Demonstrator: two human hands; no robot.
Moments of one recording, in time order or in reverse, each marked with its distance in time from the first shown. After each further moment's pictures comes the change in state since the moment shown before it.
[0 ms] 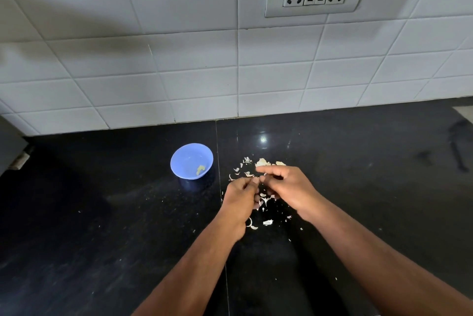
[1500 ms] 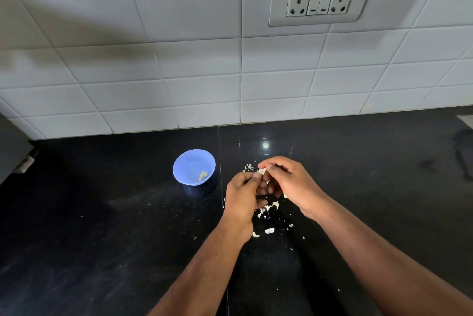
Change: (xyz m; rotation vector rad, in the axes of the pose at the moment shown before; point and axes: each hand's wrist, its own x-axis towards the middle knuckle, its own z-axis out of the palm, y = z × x) left_hand -0.004 0.018 0.009 -0.182 0.039 0.101; right_hand 0.008 -0.020 -0.008 -0.015 -0.018 -0.142
